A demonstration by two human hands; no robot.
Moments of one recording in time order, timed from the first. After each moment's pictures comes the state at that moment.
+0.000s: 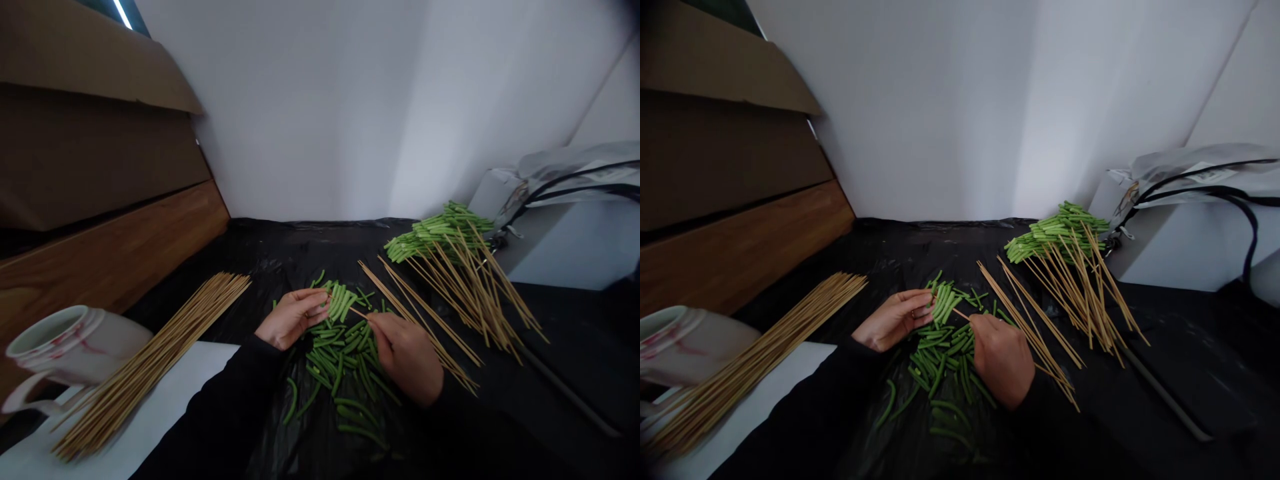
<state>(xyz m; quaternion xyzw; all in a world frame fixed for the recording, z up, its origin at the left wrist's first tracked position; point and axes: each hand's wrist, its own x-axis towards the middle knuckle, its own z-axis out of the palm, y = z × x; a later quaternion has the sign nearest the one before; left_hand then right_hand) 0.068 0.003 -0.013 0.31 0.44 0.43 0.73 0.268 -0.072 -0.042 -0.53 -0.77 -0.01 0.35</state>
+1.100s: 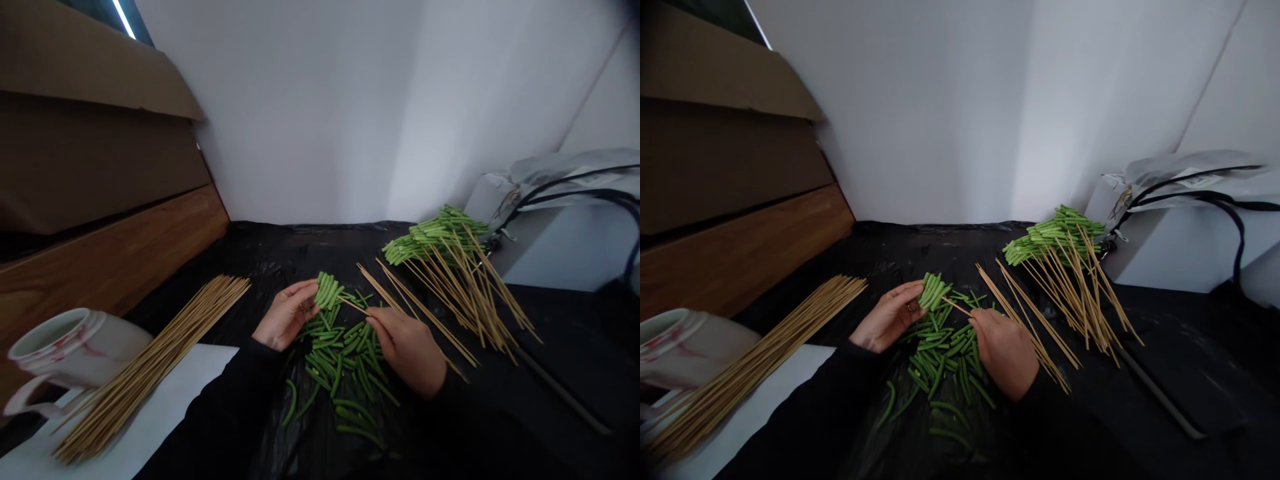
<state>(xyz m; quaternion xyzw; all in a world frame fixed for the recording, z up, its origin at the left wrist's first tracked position) 0.068 0.005 -0.006 0.31 0.42 0.50 0.69 0.276 -0.066 -0.035 -0.54 -0.77 -0.01 0.34</state>
